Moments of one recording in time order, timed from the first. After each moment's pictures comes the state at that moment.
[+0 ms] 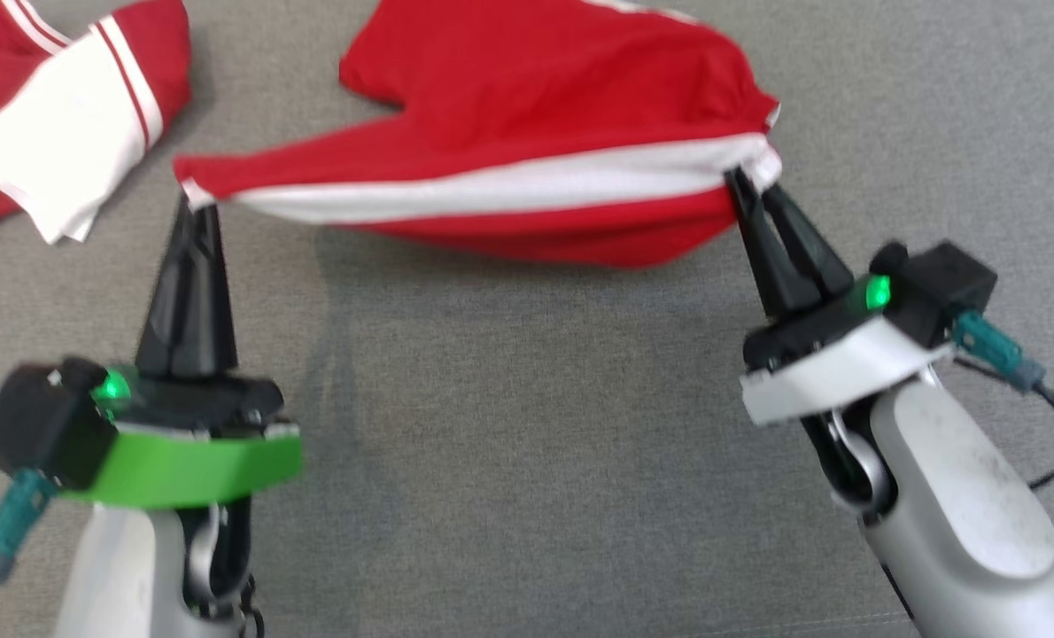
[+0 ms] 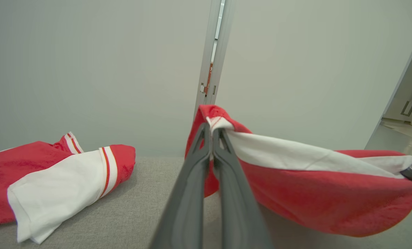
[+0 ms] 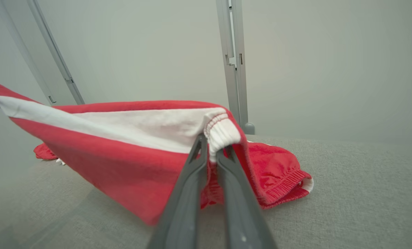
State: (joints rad) left arm -0.27 0.13 -0.09 -0.08 -0.37 -0.13 -0.26; right arm -0.47 -0.21 0.33 0.13 0.37 0.13 -0.26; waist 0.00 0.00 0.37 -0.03
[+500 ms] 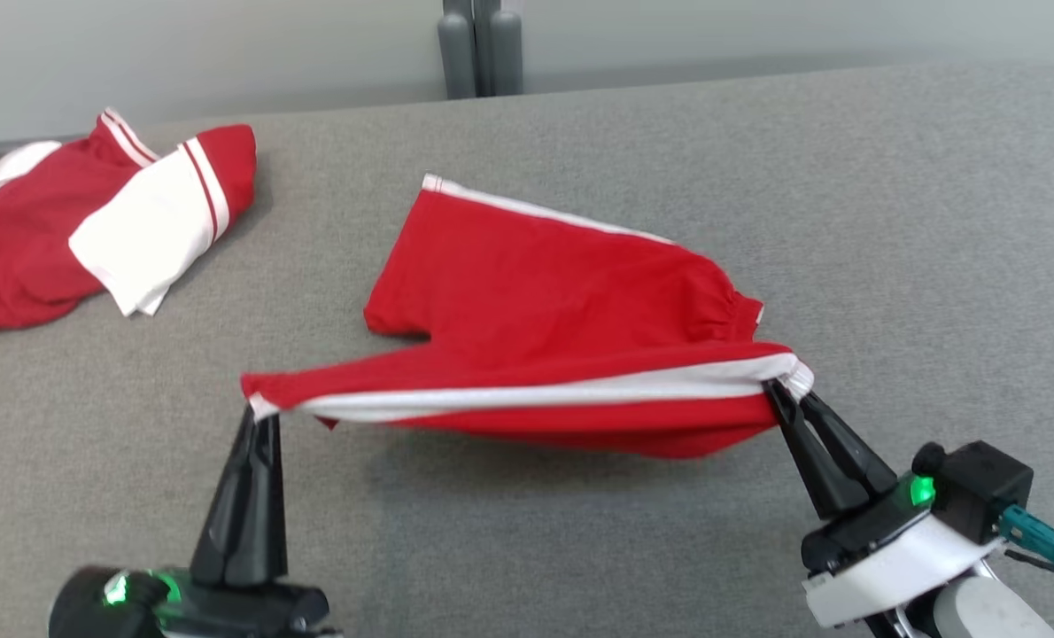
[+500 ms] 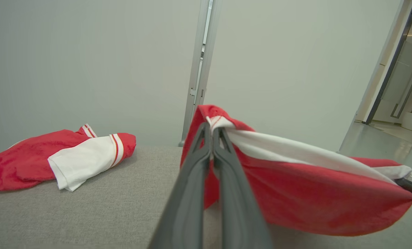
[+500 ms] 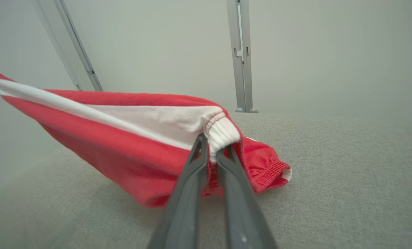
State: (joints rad) left arm 0.17 0.07 -0.11 -0.30 -0.30 -0.13 -0.26; right arm -0.04 -0.35 0.35 -0.07 0.44 0.13 -0.26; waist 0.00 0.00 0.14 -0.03
